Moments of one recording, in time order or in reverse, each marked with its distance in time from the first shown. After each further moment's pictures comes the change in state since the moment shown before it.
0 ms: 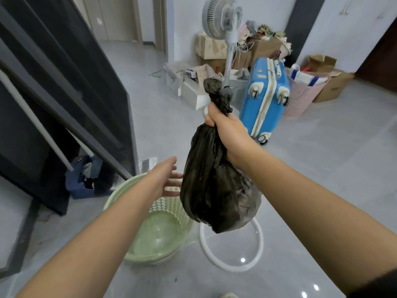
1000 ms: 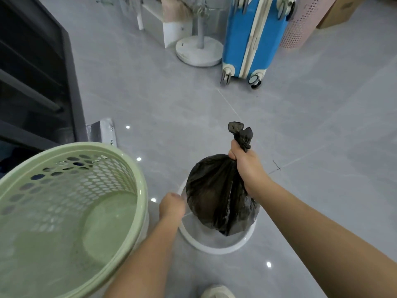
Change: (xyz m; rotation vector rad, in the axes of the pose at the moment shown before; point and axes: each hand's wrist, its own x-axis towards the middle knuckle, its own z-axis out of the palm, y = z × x) left_hand 0.199 -0.232 0.143 0.589 0.234 -0.143; right_hand 0.043 0.298 -0.162 -0.116 0.374 0.424
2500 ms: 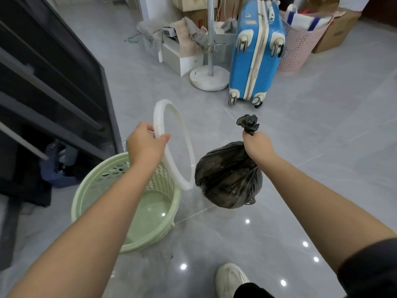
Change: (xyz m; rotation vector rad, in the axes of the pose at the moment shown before) left_hand -0.141 0.103 -0.229 -0.158 0.497 0.512; right_hand -0.068 -0.106 -0.013 -0.459 0.165 -0.138
